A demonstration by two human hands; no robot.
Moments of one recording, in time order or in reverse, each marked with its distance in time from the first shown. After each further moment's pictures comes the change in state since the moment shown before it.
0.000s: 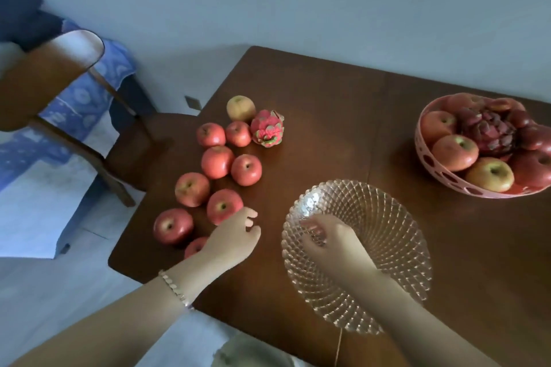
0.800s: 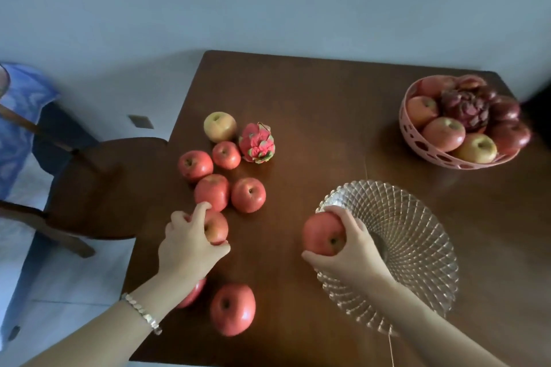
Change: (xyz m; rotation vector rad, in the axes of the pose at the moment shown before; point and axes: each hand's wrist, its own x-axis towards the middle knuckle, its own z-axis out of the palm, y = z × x) left_hand 0.090 -0.074 -0.084 0.366 0.164 0.148; right_hand 0.035 -0.028 0.044 0.137 0.272 0.351
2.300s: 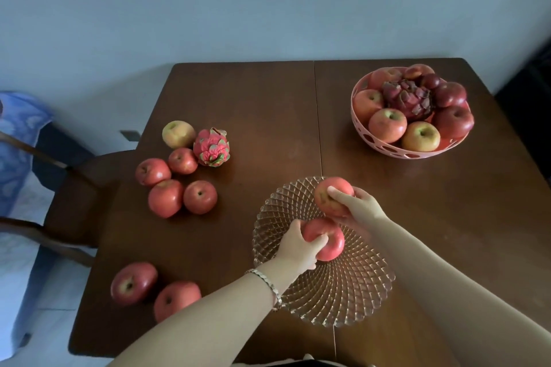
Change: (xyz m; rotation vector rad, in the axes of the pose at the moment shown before) left_hand -0.059 0.220 0.116 -0.784 -0.553 -0.072; right_hand 0.070 0.099 -0.100 0.851 0.001 0.422
